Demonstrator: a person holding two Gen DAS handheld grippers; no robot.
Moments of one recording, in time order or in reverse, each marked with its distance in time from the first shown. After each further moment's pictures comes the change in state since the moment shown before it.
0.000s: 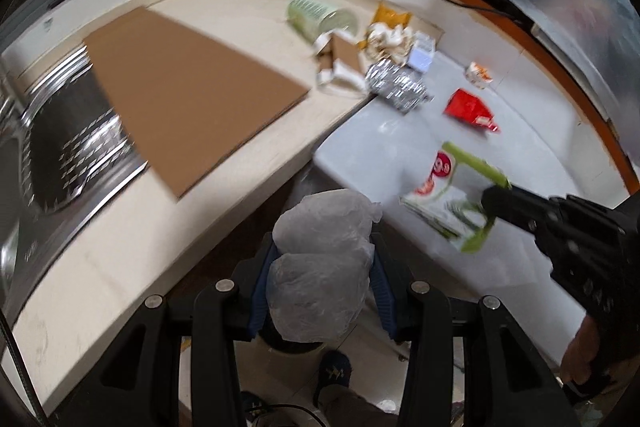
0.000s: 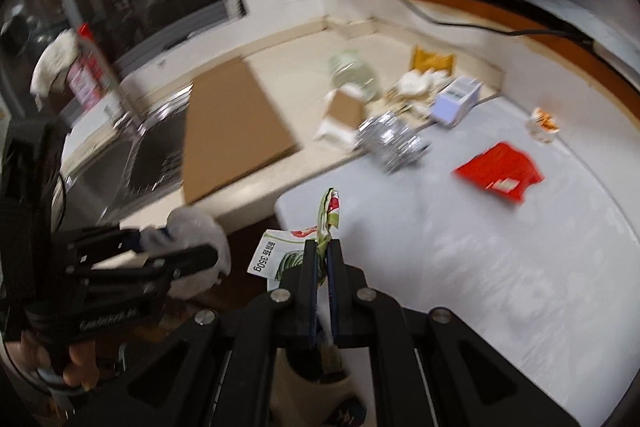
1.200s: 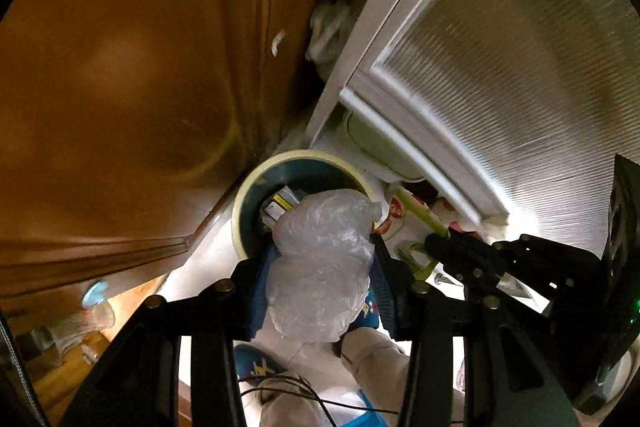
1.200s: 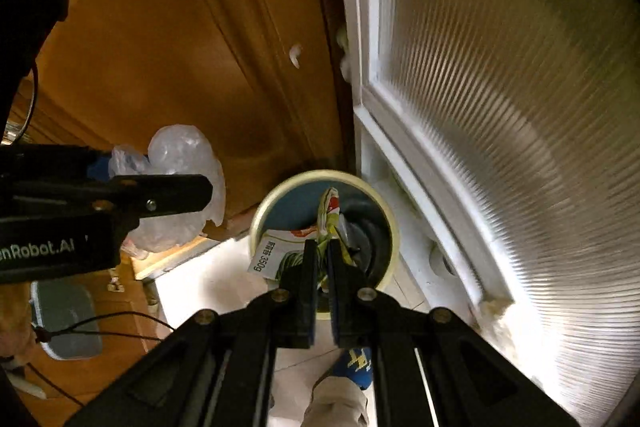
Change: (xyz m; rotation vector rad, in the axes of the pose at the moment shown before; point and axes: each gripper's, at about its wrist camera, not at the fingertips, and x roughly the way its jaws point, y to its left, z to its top) left arm 0.270 0.067 -0.183 0.043 0.350 -0.066; right arm 0.263 0.003 -0.245 0.094 0.299 -0.093
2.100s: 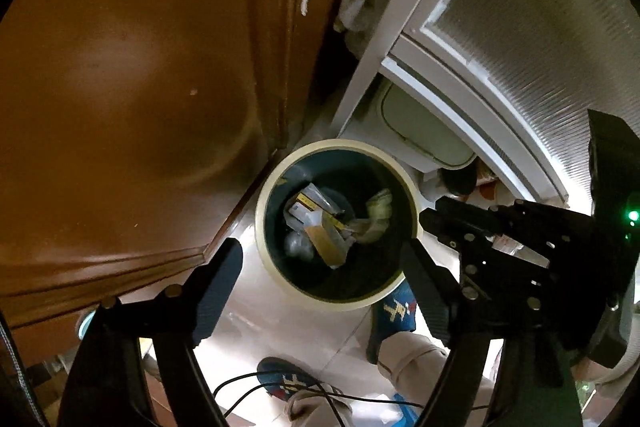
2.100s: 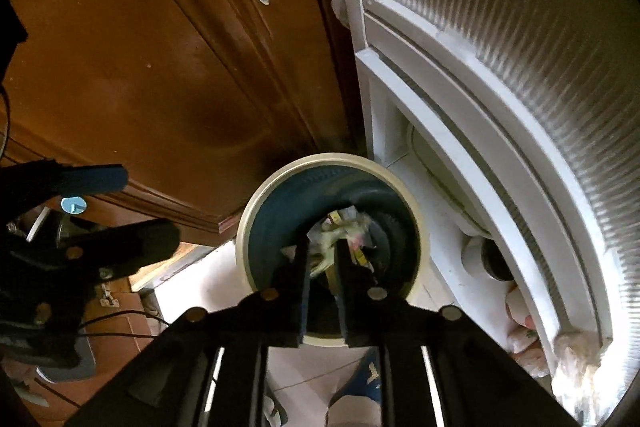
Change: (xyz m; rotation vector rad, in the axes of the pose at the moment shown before) left arm 0.021 0.031 -0.004 0.041 -0.001 0.063; right arm 0.065 -0.004 0.002 0.041 0.033 0.048
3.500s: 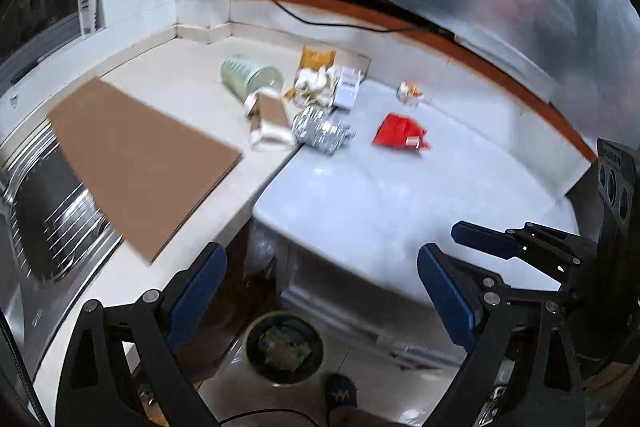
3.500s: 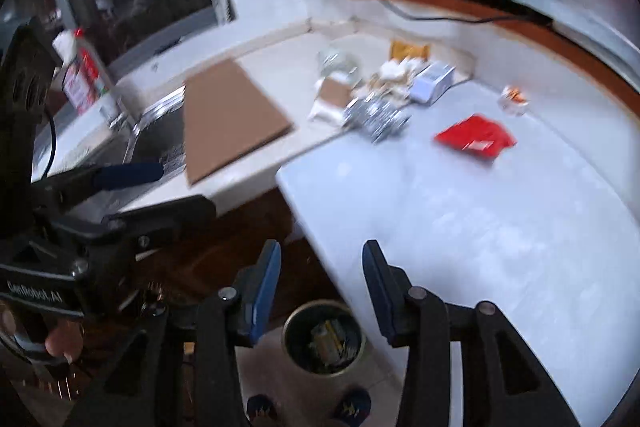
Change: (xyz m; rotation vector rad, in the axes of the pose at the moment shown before) left arm -0.390 -0.145 0.121 0.104 -0.466 -0.068; right arm -0.418 -0.009 0.119 -0.030 -0.400 -0.019
